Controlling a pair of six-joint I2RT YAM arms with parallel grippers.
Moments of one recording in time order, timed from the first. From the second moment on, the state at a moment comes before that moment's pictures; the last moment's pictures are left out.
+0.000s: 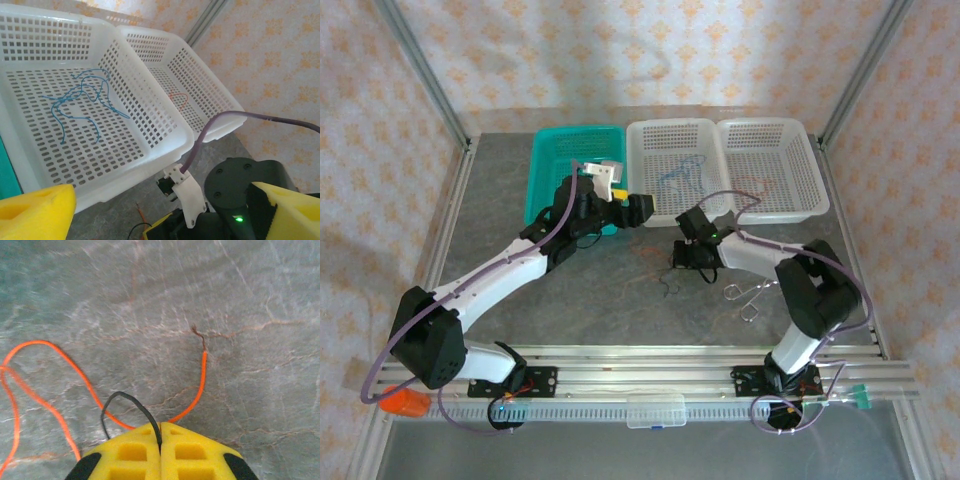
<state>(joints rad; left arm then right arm) -0.54 1.36 0.99 0.06 0.21 -0.49 0.57 1.65 0.92 -0.37 -0.02 0.56</state>
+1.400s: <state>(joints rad) -0.54 1.54 1.08 0.02 0.62 -0.33 0.49 1.26 1.13 -0.53 -0.26 0.19</state>
